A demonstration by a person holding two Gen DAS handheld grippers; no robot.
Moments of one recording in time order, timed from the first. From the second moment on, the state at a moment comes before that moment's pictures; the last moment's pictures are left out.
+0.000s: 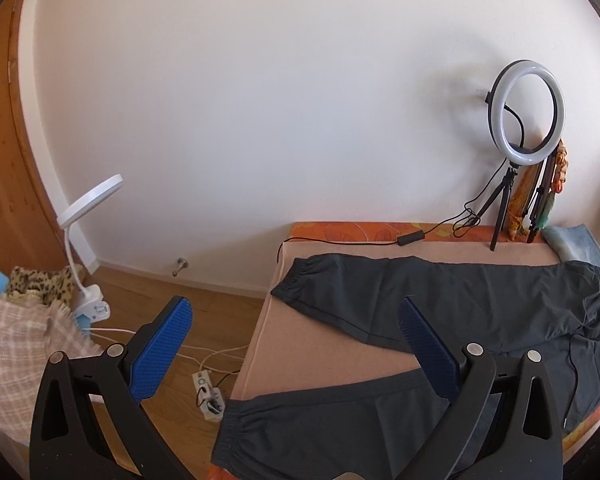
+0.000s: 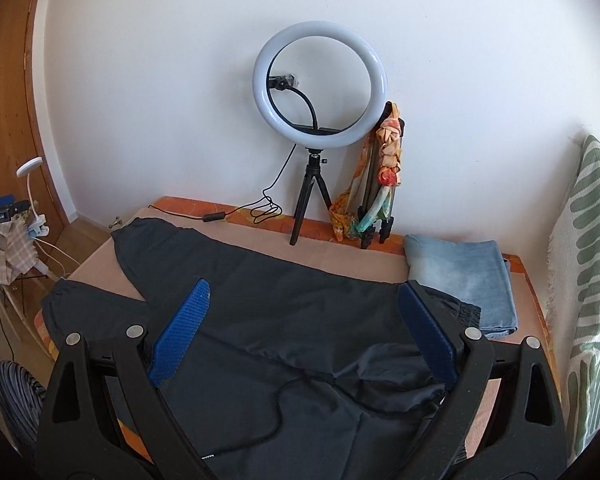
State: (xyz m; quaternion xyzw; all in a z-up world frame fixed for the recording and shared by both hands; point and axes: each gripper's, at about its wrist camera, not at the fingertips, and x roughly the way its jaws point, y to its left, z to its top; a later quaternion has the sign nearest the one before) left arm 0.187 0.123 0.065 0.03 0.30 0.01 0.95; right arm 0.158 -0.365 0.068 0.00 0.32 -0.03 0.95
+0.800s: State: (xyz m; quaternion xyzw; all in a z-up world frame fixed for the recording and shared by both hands) left arm 0.454 0.120 -0.083 0.02 0.48 0.02 0.87; right arm 0.426 -0.358 -0.122 -0.01 0.48 0.07 0.87
